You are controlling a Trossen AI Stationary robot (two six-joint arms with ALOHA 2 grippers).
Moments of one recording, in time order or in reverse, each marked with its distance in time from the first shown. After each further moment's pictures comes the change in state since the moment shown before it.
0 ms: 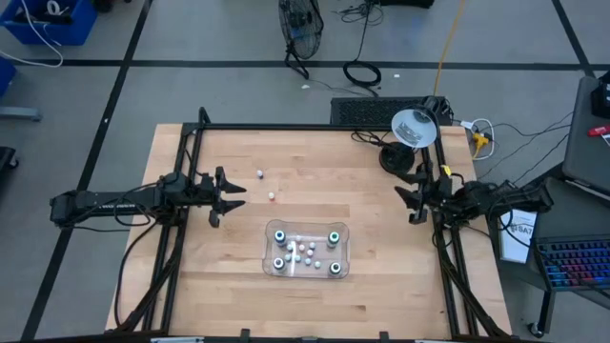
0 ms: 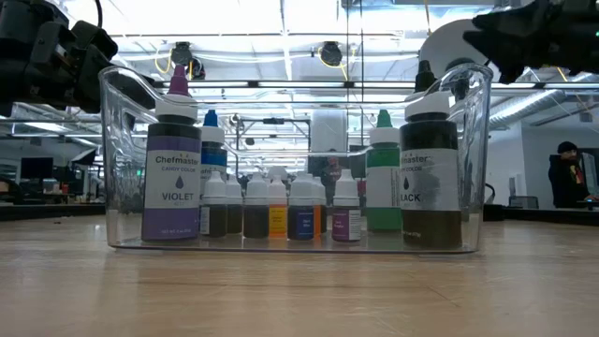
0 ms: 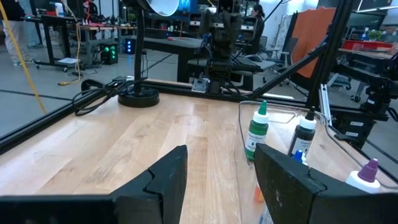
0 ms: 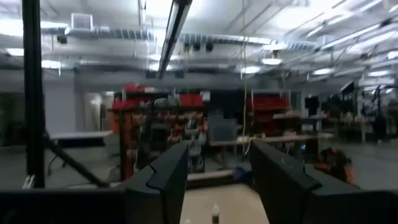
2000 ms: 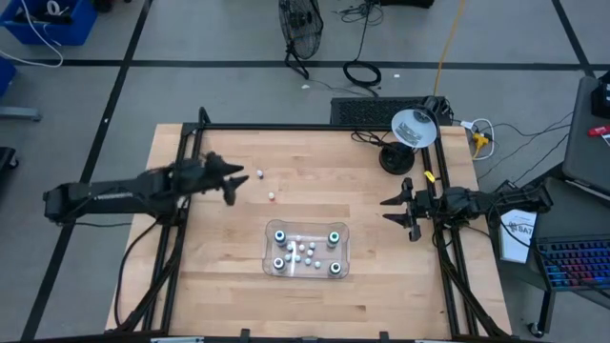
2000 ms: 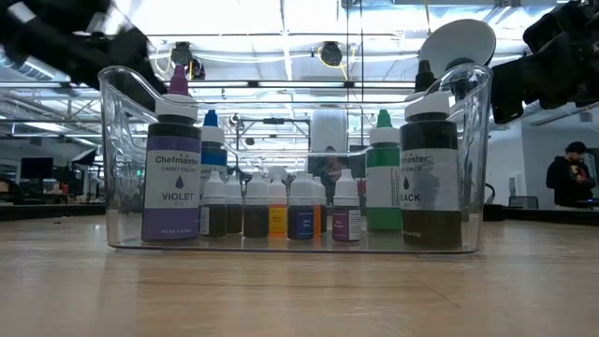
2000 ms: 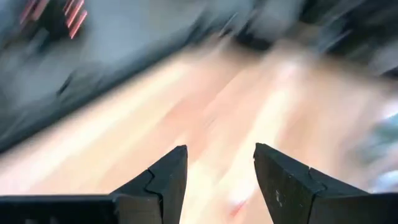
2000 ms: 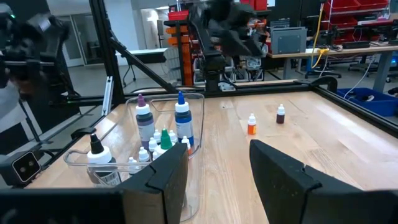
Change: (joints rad) left arm 0.057 0.251 0.323 -0.405 -0.356 -0.131; right arm 0.000 -0.002 0.000 -0.430 -0.258 0.206
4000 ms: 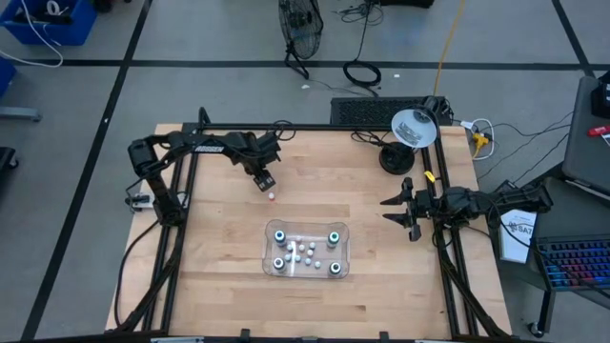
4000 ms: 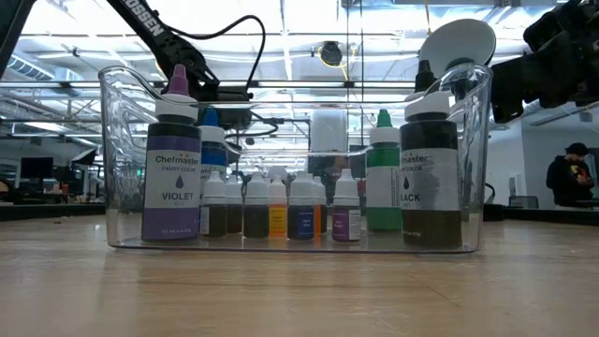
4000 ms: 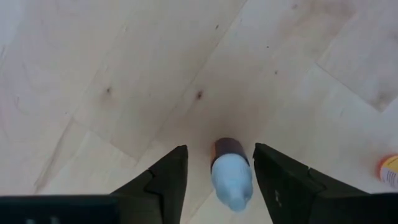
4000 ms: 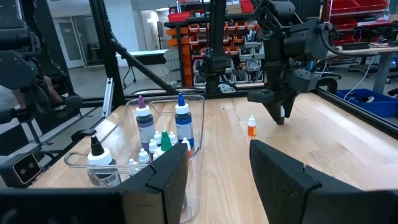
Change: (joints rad) left arm 0.283 1.147 0.686 -0.585 0.156 0.161; right arm 0.000 0.000 0.000 0.009 0.000 0.000
